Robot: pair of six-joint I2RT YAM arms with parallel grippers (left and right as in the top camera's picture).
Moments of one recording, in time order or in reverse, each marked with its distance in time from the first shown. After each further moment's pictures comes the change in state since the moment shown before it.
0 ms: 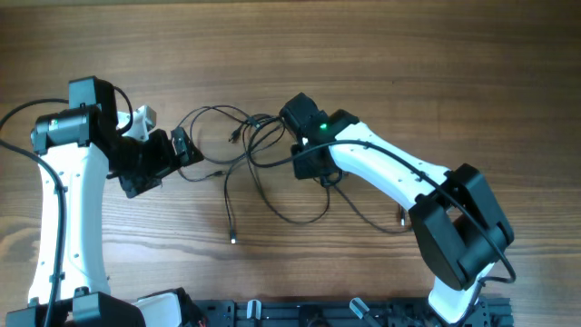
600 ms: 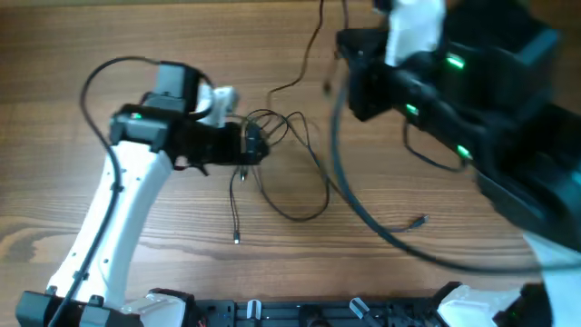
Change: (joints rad) left arm -0.417 0.000 0.000 0.266 0.050 0.016; right arm 0.000 -0.444 0.901 -0.294 0.082 -0.291
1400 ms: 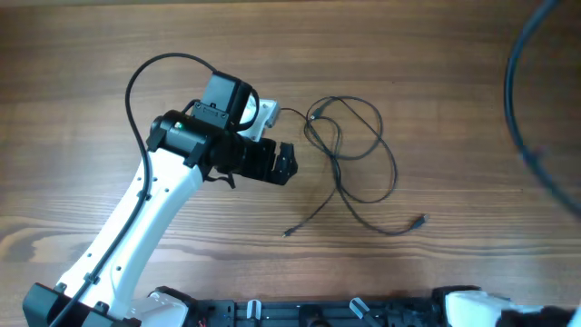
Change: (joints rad) left arm -0.197 0.000 0.000 -0.002 -0.073 0.003; right arm -0.615 -0.063 0.018 0.207 0.620 -0.296
